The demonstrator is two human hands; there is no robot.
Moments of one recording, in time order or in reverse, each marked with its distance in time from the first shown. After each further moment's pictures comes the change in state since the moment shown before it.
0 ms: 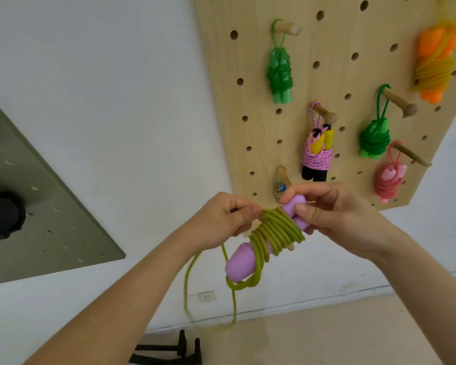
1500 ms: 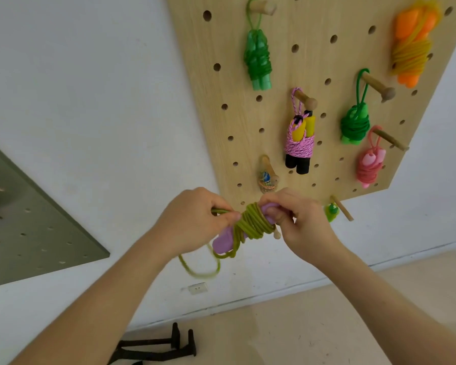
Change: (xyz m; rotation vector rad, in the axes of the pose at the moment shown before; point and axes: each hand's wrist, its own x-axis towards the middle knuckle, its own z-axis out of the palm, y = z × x) left_hand -0.006 0.004 -0.001 0.609 0.127 -0.128; right_hand -0.002 0.058 0.018 -0.746 0.353 -0.316
